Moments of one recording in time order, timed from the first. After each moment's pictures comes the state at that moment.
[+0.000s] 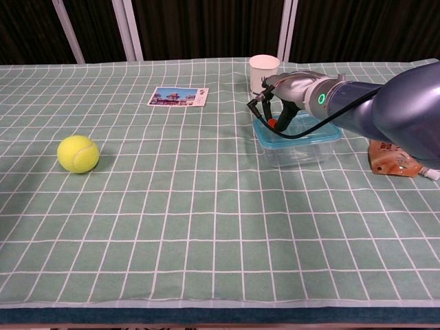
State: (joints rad) left arm -0.15 -1.13 -0.09 -1.77 1.21 1.35 0.16; right arm 1.10 -1.77 0.23 -1.11 -0.46 0.80 -0.72
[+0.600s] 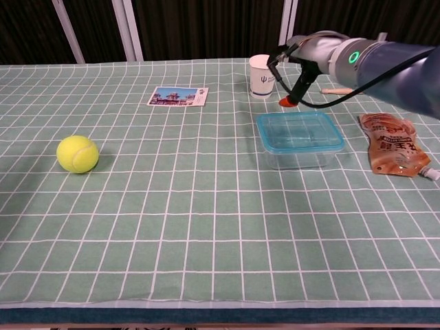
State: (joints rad) left arm -0.15 -1.14 -0.08 -1.77 1.23 1.35 0.16; right arm 1.02 -1.60 0.34 -1.35 -0.57 0.96 -0.56
